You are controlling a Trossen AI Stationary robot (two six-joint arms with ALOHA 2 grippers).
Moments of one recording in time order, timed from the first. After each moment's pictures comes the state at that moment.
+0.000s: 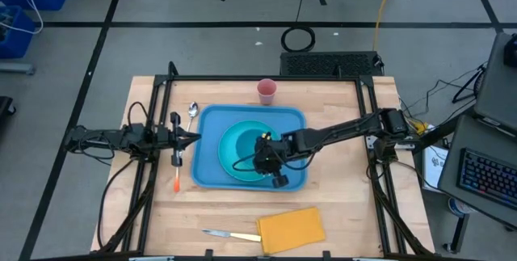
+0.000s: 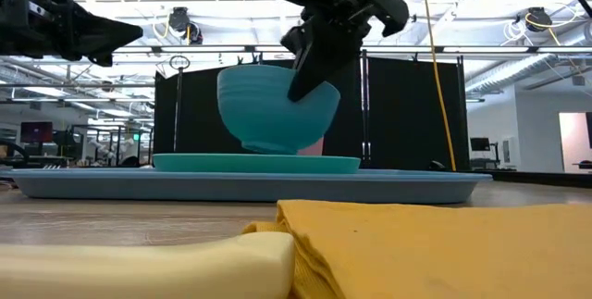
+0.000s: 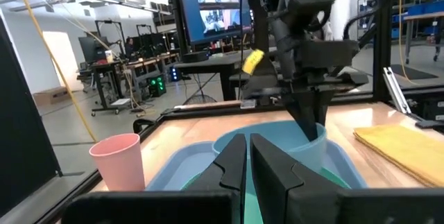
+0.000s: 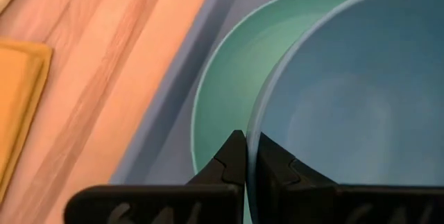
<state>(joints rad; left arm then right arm) -0.12 0.01 0.01 0.11 -0.21 0.15 0.13 1.87 1.42 -0.56 -0.03 -0.27</state>
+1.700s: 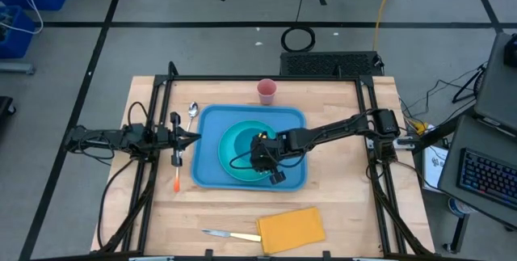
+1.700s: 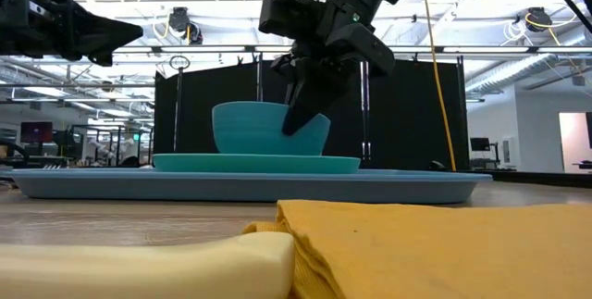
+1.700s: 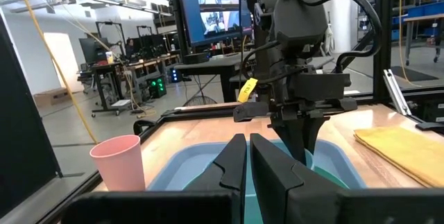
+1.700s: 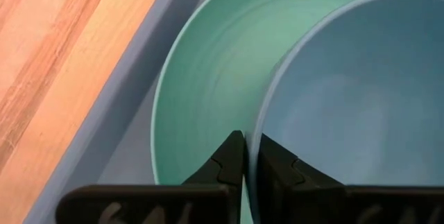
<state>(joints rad) -0.12 0.01 0.01 0.11 -0.21 0.15 0.09 1.95 1.42 -0.52 -0.03 -0.34</state>
